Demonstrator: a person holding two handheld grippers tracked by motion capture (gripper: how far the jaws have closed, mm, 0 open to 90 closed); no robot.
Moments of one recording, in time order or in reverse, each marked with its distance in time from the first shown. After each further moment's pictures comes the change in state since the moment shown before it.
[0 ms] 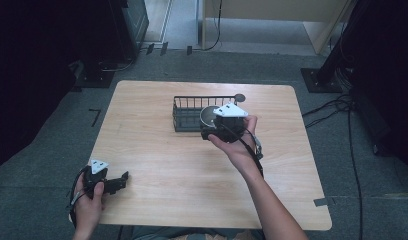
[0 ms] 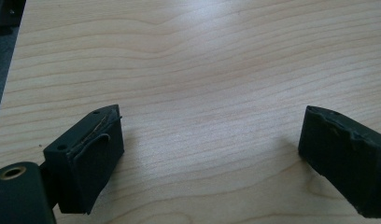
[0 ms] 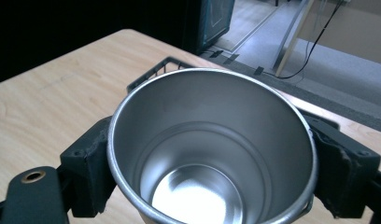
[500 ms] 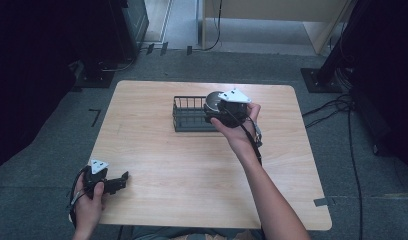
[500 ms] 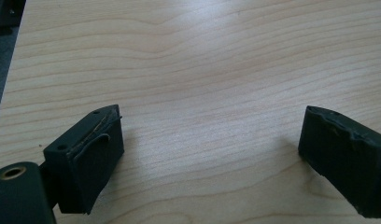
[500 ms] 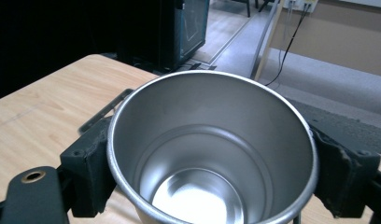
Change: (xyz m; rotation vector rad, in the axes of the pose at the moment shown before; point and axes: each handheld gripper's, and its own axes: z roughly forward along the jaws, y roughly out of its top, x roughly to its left) left arm 0.000 0.000 0.000 0.003 -0.001 0.000; right arm -0.024 0.018 0.024 -0.052 -0.091 0.050
